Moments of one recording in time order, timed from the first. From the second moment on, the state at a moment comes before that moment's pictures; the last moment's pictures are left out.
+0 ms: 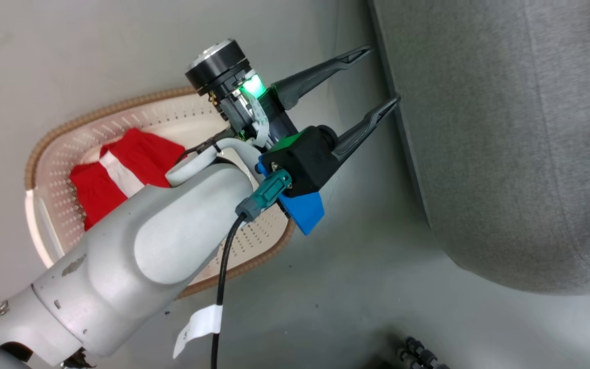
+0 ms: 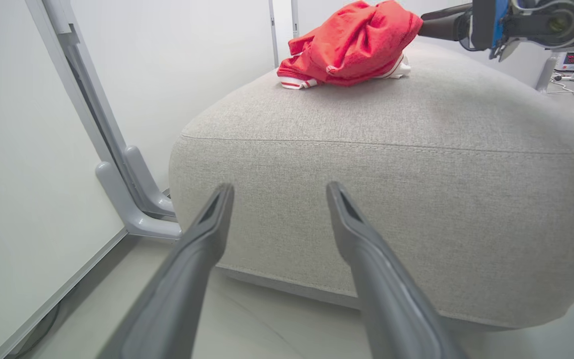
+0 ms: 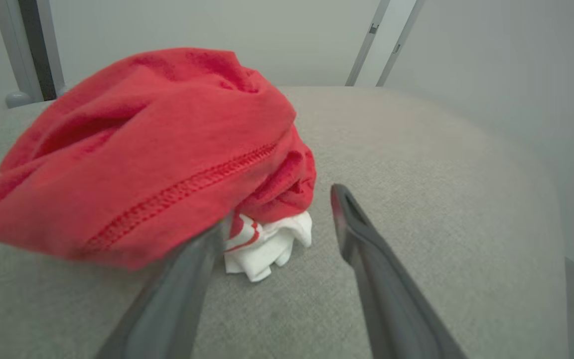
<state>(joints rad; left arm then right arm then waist) -1.03 0.28 -1.04 0.35 -0.26 -0.11 -0.26 -0.75 -0.18 -0.66 0.51 -0.01 0.13 -0.26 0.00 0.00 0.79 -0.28</state>
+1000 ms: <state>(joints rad) -0.54 0.21 -0.46 0.25 -0.27 -0.01 -0.26 -0.40 -0.12 -0.19 0.17 0.04 0.13 -0.26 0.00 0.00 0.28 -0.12</state>
